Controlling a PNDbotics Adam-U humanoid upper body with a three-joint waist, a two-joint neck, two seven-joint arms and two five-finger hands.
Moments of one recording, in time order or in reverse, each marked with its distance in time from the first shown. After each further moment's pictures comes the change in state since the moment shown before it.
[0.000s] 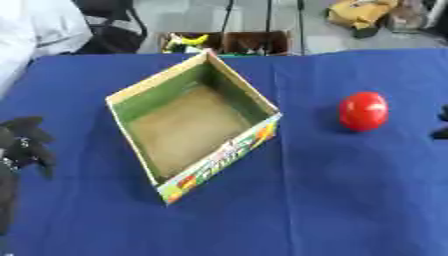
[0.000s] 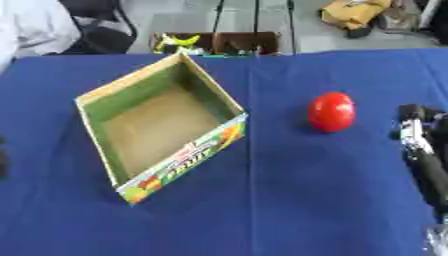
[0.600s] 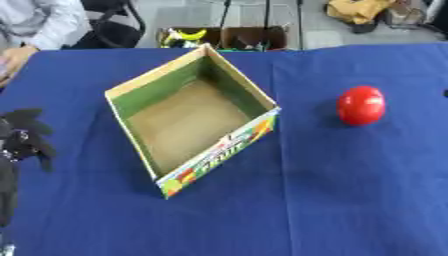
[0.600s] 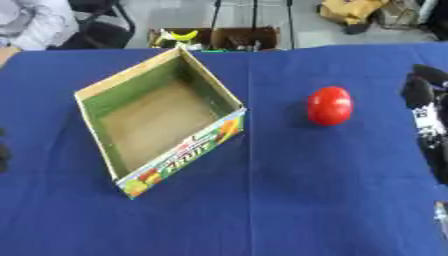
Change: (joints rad) left arm 0.000 0.000 0.000 0.000 -0.002 0.003 0.002; right arm -0.068 -0.114 -0.010 0.000 0.146 -0.036 0.105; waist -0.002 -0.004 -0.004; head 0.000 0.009
